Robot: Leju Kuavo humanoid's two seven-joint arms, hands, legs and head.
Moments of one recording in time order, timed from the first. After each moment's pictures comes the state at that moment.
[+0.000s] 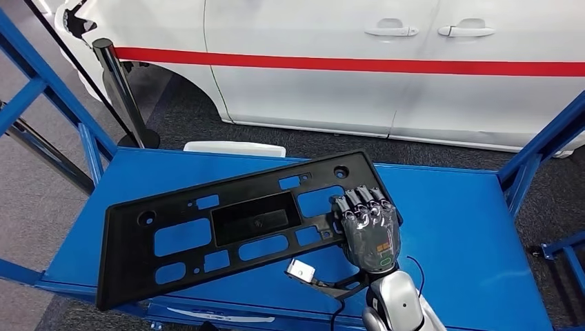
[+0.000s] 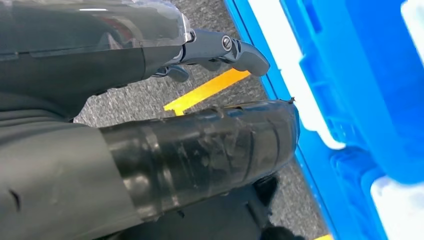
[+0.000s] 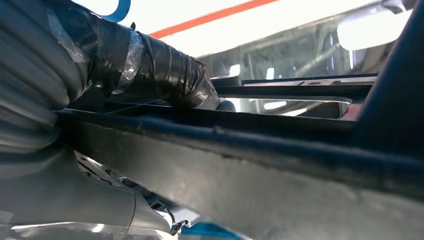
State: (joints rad) left arm -0.16 -0.04 -1.55 -0.14 1.29 0.21 -0.50; right arm -0.16 -0.05 0.48 -1.65 1.40 -0.64 0.02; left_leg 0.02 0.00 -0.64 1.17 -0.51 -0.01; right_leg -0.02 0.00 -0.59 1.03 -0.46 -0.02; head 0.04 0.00
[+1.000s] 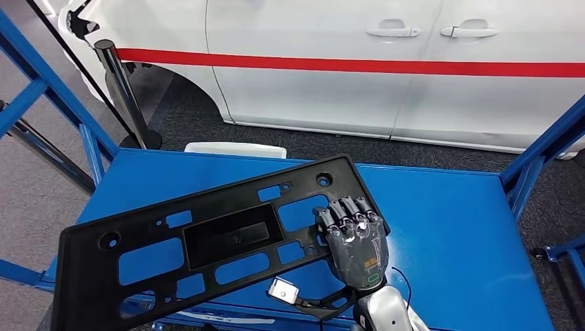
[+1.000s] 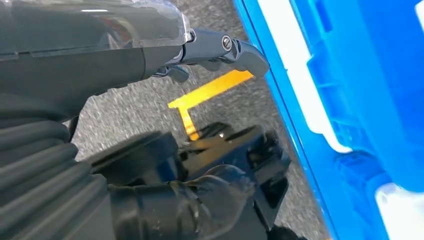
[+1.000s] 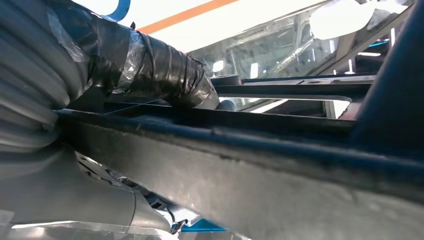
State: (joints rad) left arm -0.15 -0.04 -1.55 -0.14 1.32 0.24 -0.48; right arm -0.14 -0.05 0.59 -1.71 1.47 -0.64 0.09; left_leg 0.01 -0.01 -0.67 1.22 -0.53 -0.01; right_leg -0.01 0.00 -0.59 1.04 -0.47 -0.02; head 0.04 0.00
